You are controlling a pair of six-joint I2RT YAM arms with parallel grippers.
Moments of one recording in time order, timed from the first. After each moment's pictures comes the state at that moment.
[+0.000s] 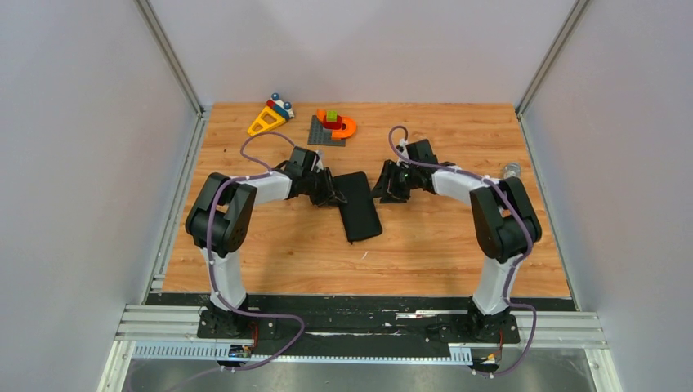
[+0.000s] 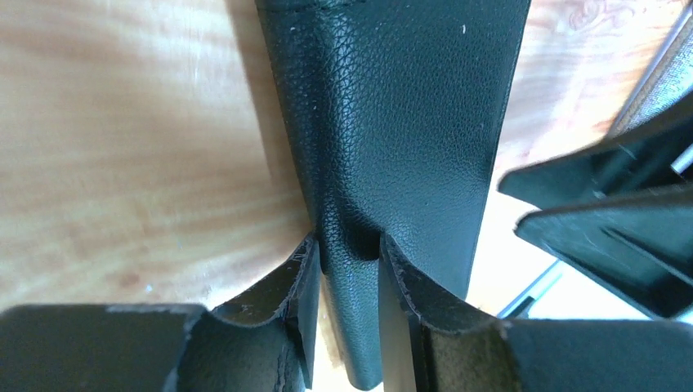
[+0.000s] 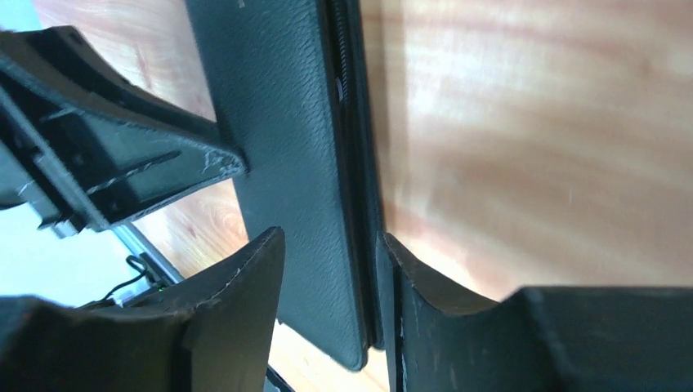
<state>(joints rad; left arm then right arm) -0.41 1.94 1.13 -0.11 0.44 -0.74 0.34 1.96 1.21 -0.18 -0.56 0.60</state>
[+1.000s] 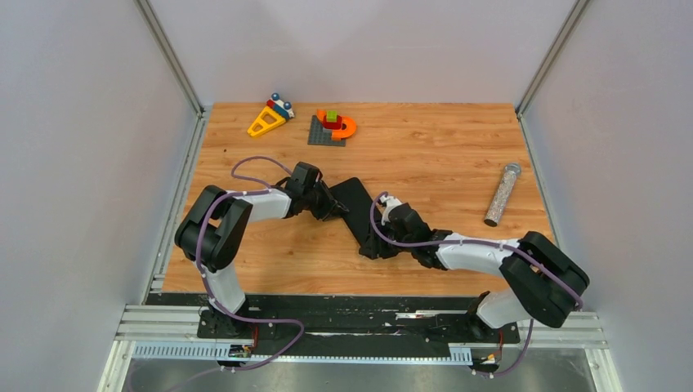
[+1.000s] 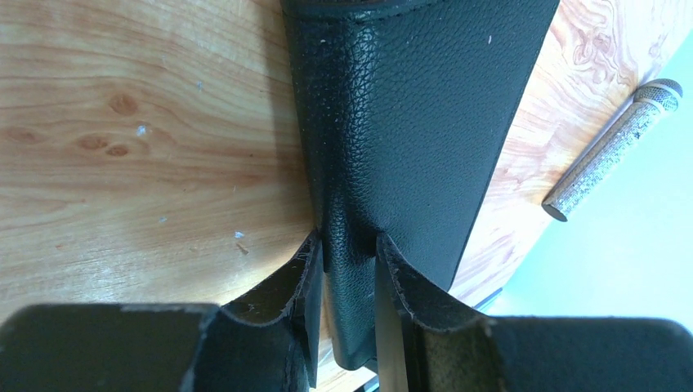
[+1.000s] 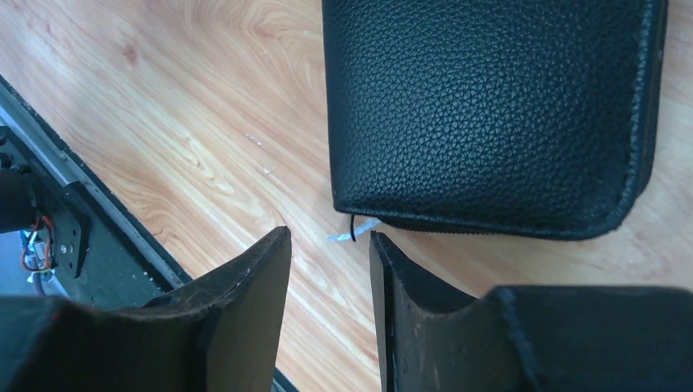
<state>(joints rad) -0.50 1.79 0.90 0.01 0.29 -1.12 0.80 1.40 0.53 0.17 -0.18 0.61</state>
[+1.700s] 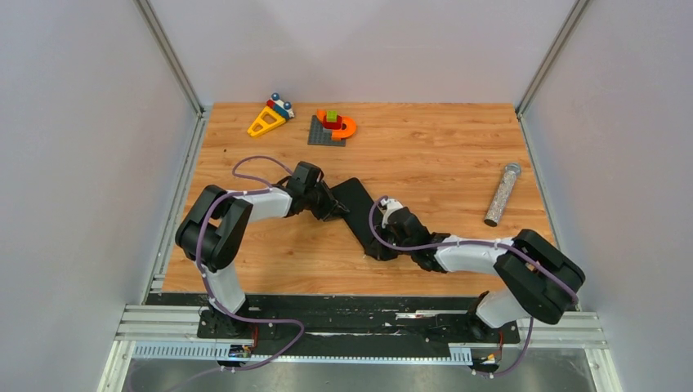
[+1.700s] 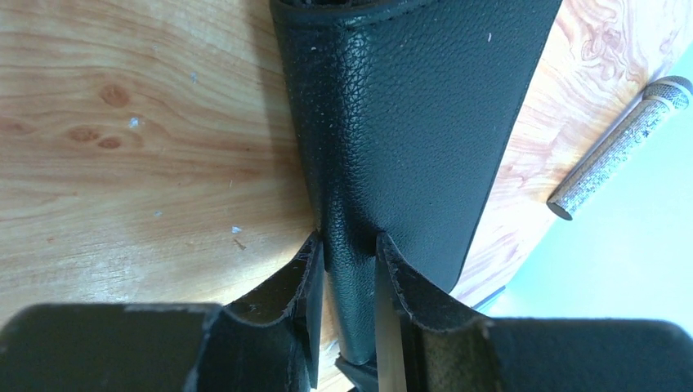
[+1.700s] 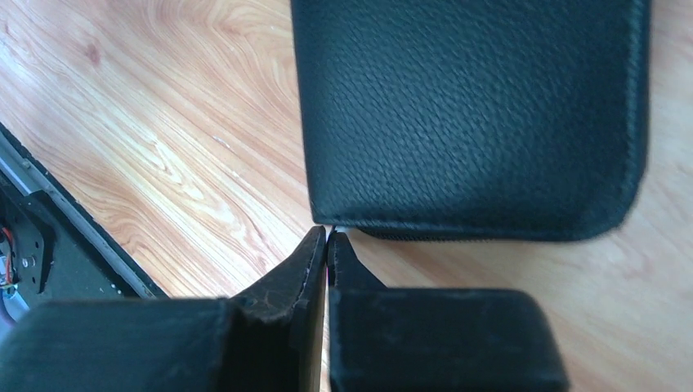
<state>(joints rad) -0.50 1.79 0.92 -0.02 0.28 -1.13 0.81 1.47 0.51 0.25 -0.13 0.60</state>
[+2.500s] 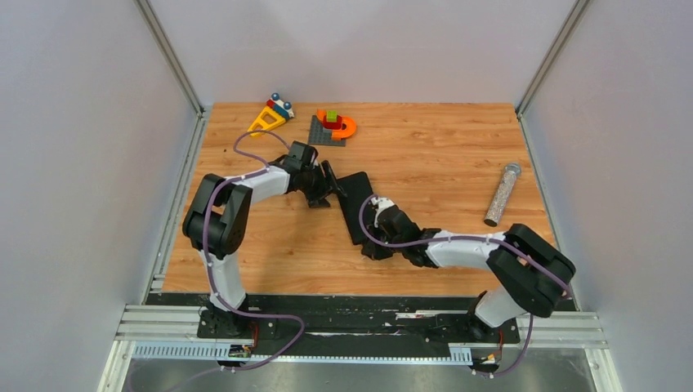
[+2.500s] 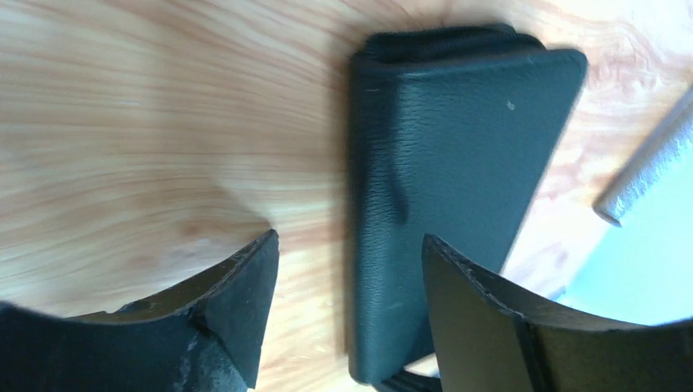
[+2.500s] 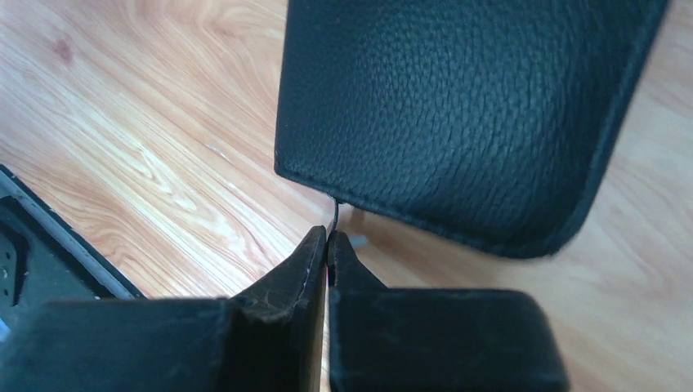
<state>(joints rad) -0.41 1.92 1.17 -0.25 0.36 -0.86 0.86 1.48 0.56 0.15 -0.06 0.59</state>
